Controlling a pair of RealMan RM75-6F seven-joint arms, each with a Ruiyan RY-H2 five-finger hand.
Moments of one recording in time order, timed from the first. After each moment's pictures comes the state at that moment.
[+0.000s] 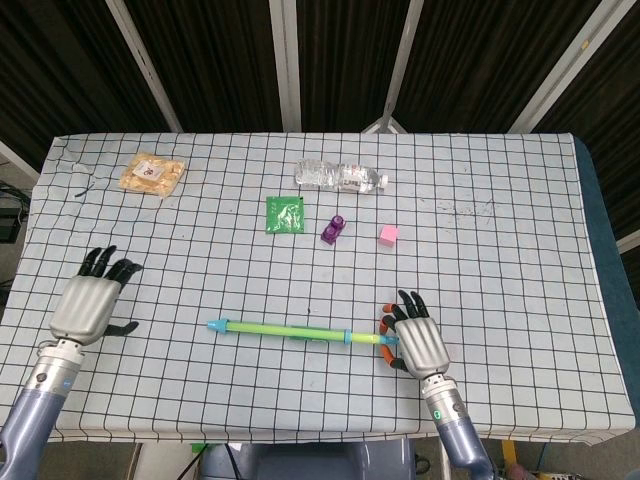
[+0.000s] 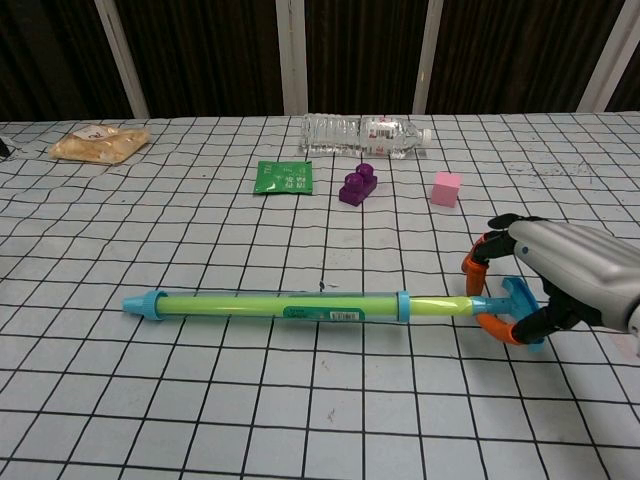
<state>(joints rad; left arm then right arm) -0.37 -1.14 -0.15 -1.87 1.19 1.15 0.59 0.36 -1.66 0.10 -1.70 -1.26 1.24 -0.56</state>
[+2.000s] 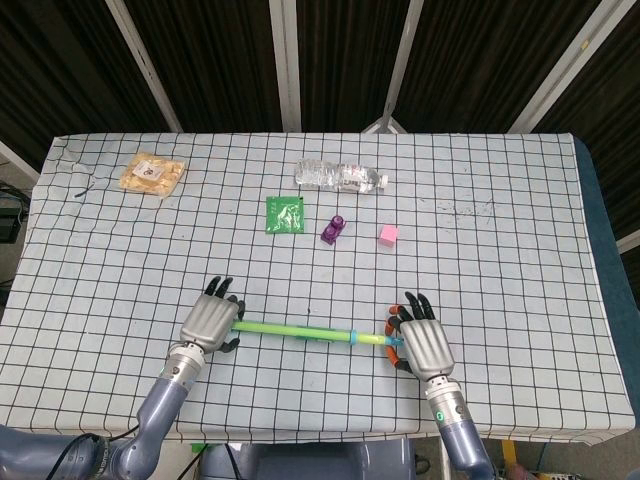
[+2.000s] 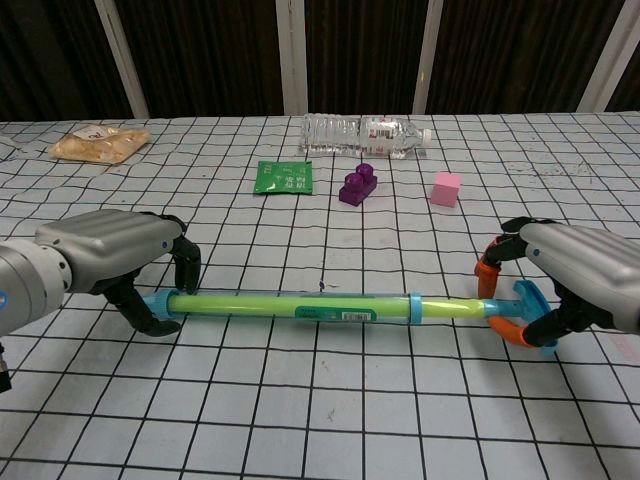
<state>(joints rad) -0.68 -1.61 -0.08 -1.77 0.82 1.18 0.91 0.36 -1.65 0.08 -1.73 -1.21 1.28 -0.59</state>
